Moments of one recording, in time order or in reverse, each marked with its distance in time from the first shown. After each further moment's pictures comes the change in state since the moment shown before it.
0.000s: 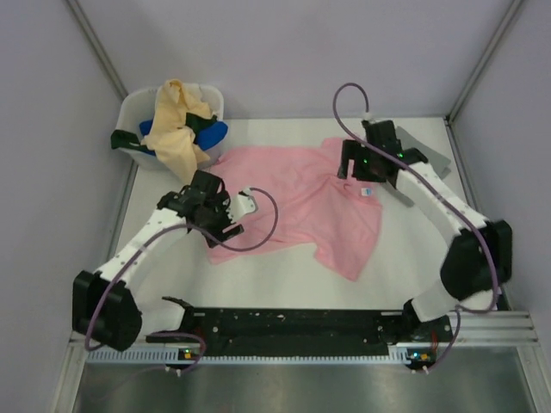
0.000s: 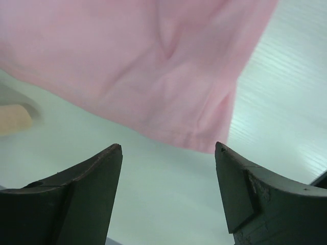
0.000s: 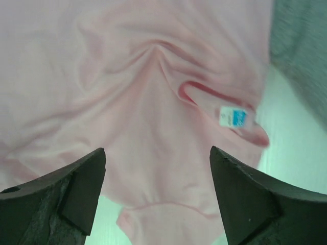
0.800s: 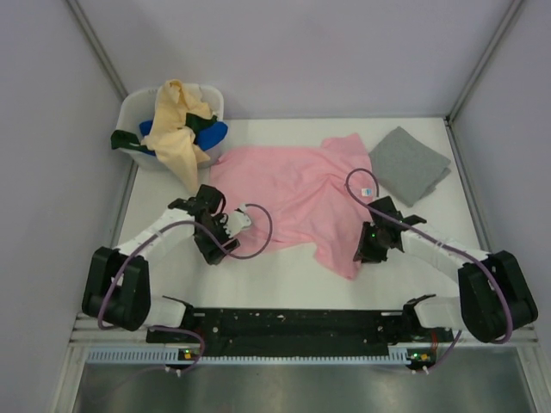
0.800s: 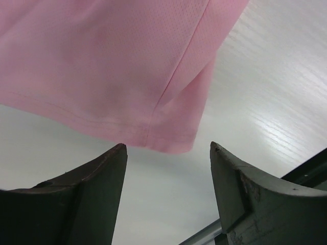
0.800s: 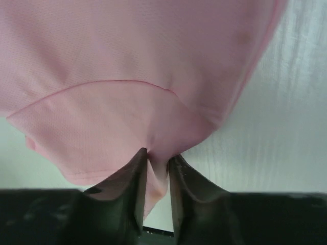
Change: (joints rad) left arm 0.027 0.041 -0.176 0.014 0.027 -0.076; right arm 0.040 -0.441 -0.813 0.014 -0.074 0.285
